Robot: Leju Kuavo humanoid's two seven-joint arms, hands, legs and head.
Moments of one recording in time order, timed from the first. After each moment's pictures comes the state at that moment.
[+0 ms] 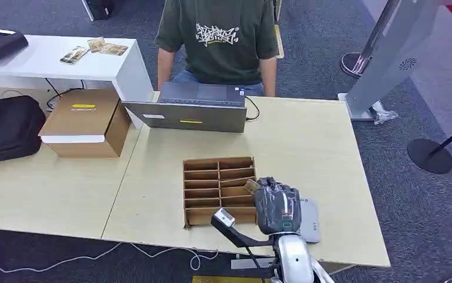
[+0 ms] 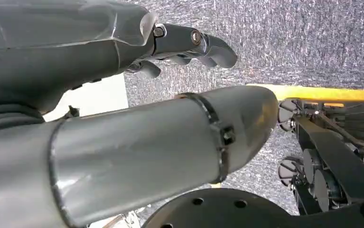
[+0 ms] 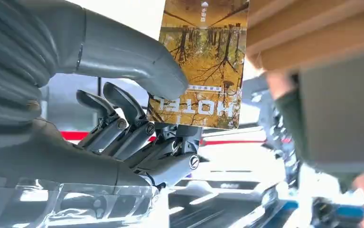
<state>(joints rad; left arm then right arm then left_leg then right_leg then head) -0.07 0.05 -1.50 -0.03 1.57 -0.18 -0.07 -0.02 -0.05 0.55 -1.54 1.57 -0.21 0.45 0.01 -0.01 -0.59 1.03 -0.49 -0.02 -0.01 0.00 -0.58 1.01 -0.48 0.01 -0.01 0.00</state>
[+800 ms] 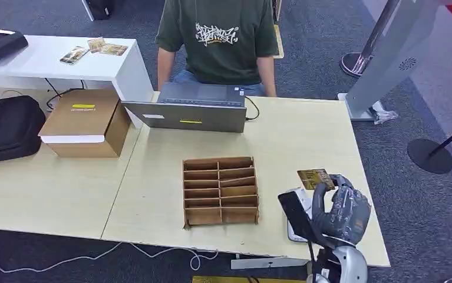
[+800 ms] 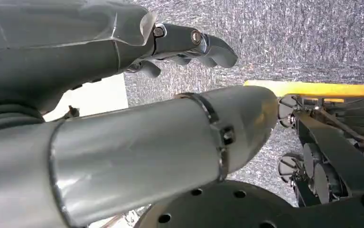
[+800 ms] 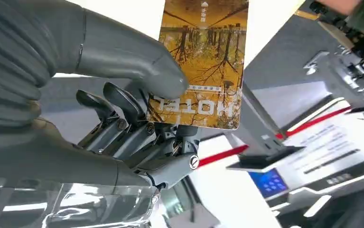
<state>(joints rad) -0.07 0.03 -1.50 -0.03 1.57 -0.17 -0.08 0.19 0.19 0.09 -1.80 1.31 -0.35 0.19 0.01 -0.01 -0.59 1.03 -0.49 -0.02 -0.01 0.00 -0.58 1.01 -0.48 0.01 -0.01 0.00</state>
